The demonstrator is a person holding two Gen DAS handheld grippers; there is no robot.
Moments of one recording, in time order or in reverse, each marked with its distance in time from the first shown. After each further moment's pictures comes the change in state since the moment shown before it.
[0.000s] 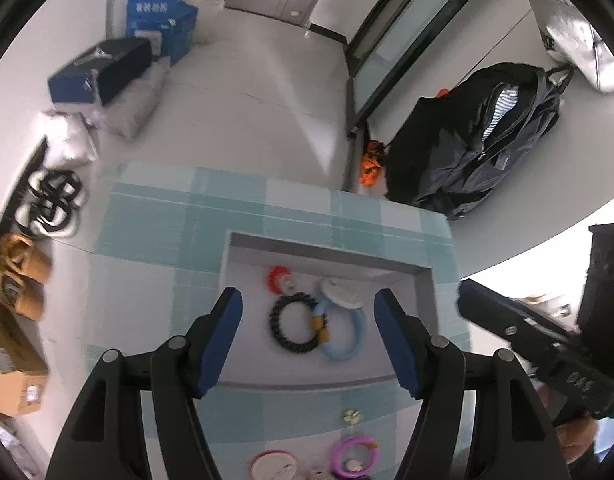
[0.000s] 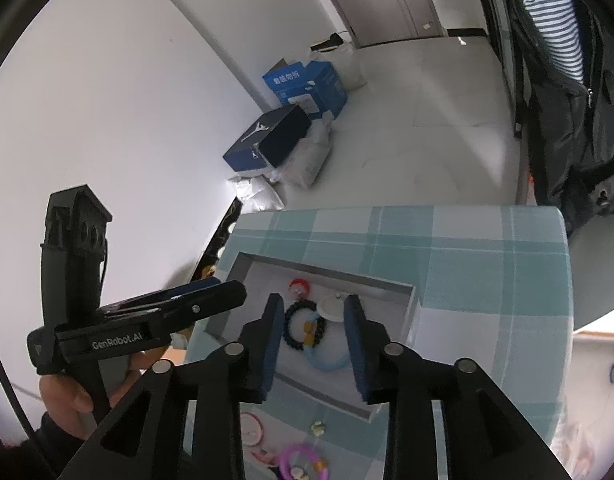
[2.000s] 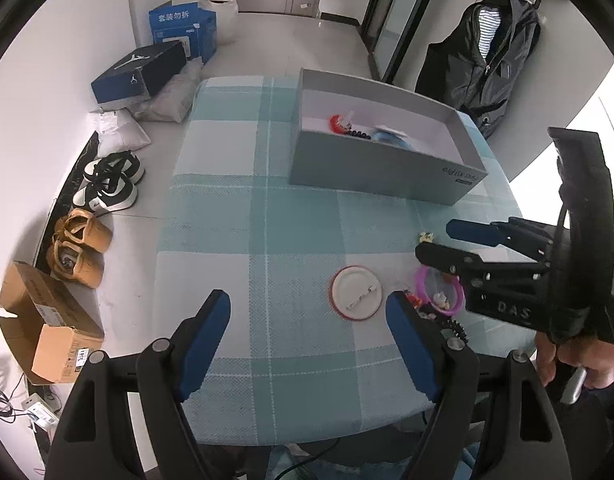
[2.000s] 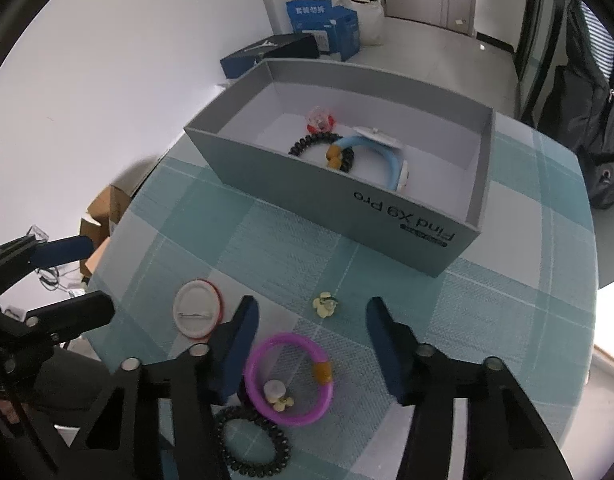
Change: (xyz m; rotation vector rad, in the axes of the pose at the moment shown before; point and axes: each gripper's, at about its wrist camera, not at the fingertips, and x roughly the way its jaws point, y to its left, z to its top) left arm -0.035 0.022 -0.134 0.117 0.024 0.178; right arm 0.061 0.041 -0.121 -0.263 0.183 -0.211
